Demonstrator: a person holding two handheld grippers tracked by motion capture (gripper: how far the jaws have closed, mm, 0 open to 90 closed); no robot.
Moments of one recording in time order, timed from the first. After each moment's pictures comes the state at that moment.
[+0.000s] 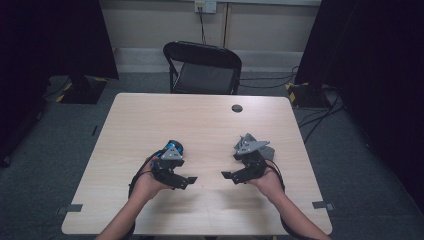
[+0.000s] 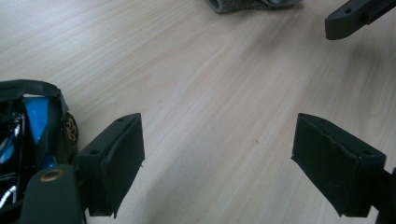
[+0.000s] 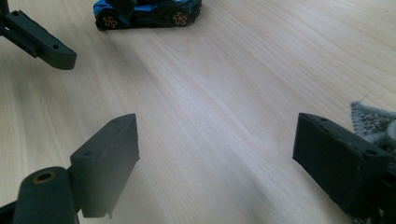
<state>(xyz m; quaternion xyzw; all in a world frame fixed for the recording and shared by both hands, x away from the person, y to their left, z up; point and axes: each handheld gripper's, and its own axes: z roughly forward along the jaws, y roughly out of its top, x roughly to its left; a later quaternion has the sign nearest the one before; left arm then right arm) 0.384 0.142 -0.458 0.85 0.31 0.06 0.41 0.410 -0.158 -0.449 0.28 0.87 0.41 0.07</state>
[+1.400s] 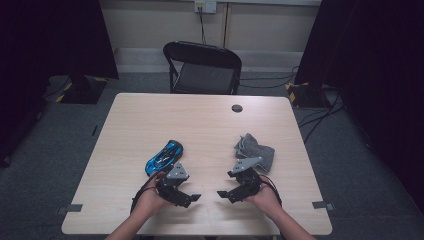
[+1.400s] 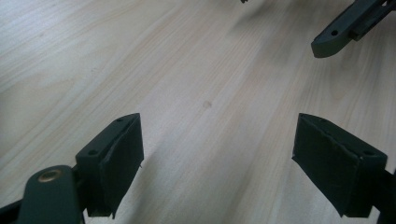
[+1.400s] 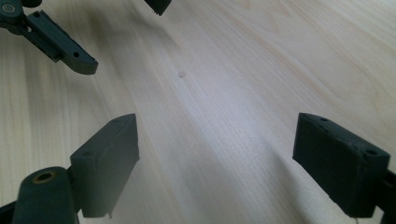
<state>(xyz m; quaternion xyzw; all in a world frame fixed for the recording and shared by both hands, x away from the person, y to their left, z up) 0.351 0.127 -0.483 0.87 0.27 0.05 0.40 0.375 -0.145 -0.479 0.25 0.89 0.39 0.03</state>
